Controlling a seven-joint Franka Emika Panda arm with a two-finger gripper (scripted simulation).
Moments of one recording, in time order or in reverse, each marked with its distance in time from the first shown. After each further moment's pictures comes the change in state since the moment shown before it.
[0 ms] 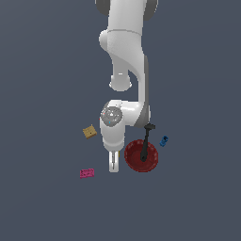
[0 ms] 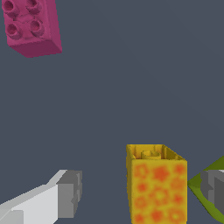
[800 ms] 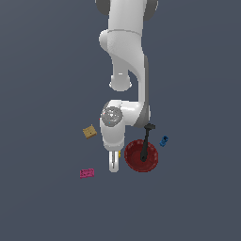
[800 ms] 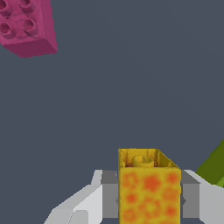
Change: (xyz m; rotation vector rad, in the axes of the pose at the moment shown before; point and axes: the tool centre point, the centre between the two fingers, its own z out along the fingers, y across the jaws) arm 0.000 0.003 0.001 -0.009 0.002 0.004
